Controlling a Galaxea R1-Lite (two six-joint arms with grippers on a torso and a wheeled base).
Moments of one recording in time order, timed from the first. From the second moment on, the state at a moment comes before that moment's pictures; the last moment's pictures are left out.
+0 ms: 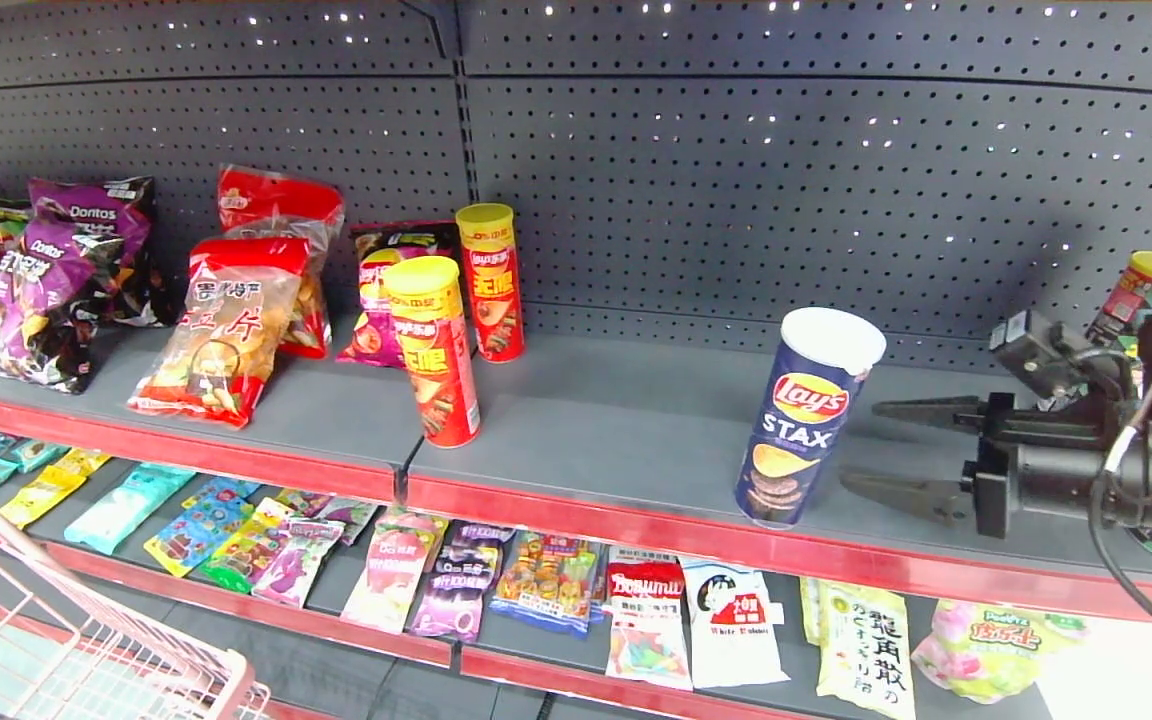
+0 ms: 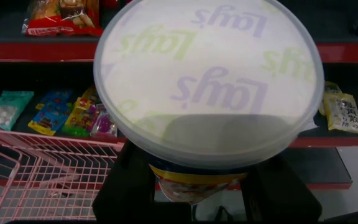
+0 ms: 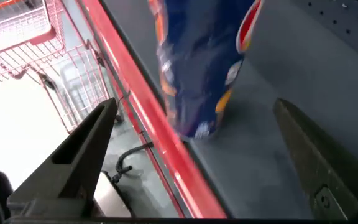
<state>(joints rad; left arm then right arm) -0.11 0.26 -0.38 0.30 -0.07 0.02 0.03 1.53 -0.62 -0.42 0.73 -0.41</state>
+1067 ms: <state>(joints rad) -0.12 0.31 -0.43 0.24 -0.08 0.00 -0.07 0.64 -0.43 -0.05 0.52 -0.16</state>
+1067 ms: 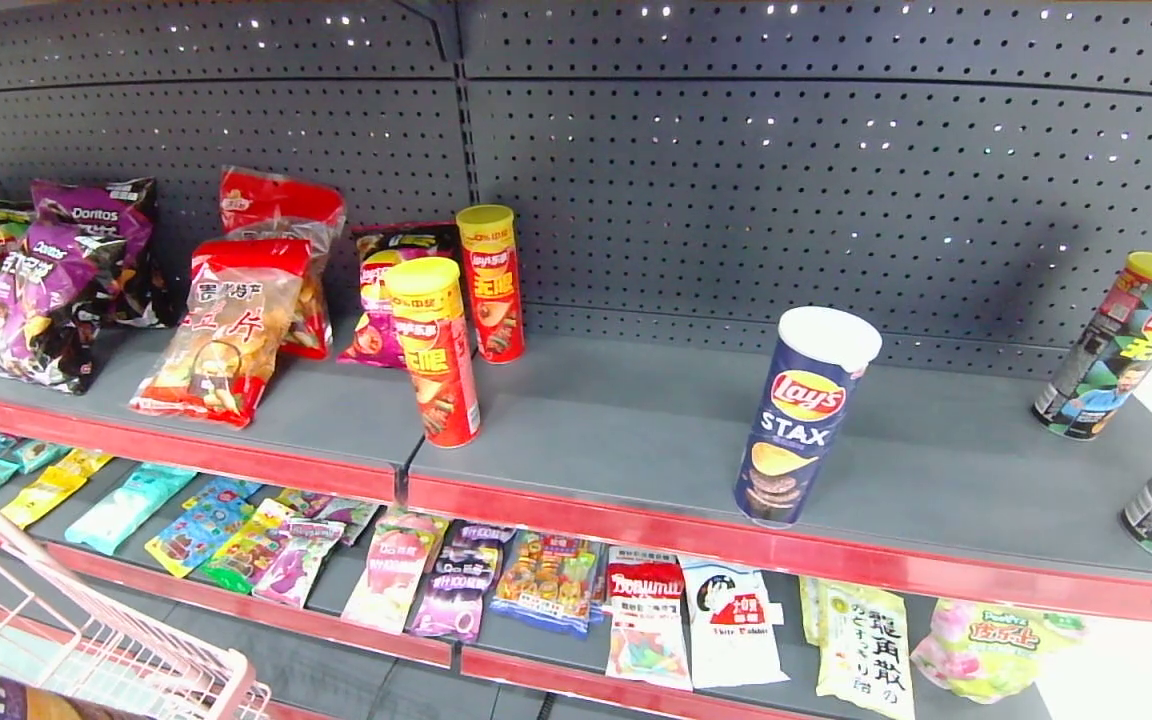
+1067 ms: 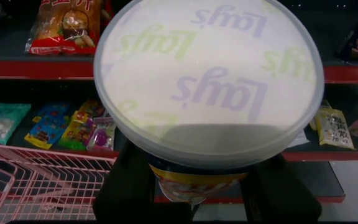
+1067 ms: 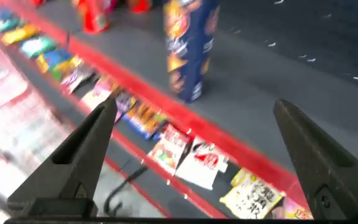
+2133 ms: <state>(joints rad) -0.12 0.43 -0.41 0.12 -0.08 0.00 -0.15 0.10 -0.01 -0.06 -0.05 -0.02</state>
